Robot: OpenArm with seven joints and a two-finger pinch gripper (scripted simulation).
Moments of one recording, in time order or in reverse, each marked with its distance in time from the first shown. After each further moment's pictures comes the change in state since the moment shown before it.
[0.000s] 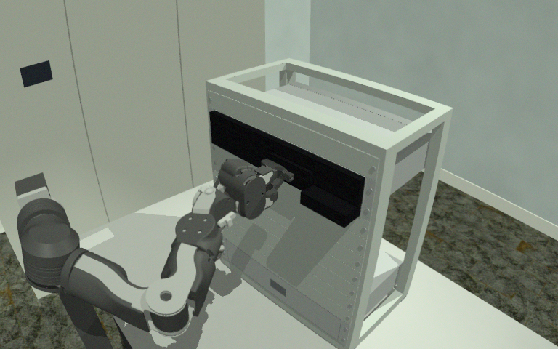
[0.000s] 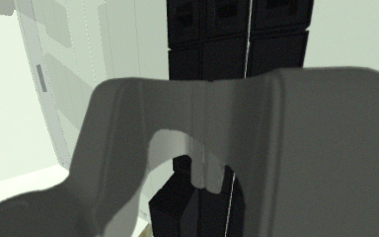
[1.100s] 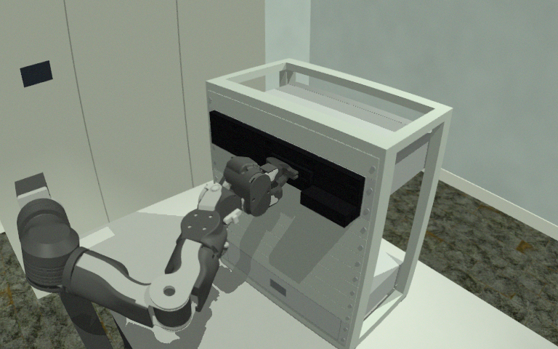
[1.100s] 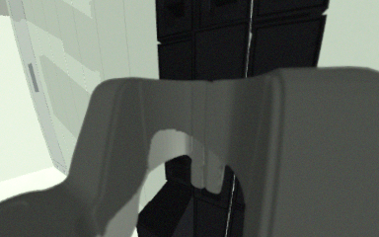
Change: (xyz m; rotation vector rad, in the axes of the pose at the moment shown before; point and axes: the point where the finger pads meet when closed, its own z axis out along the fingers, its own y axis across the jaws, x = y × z) arm 0.000 0.000 0.013 0.002 0.000 0.000
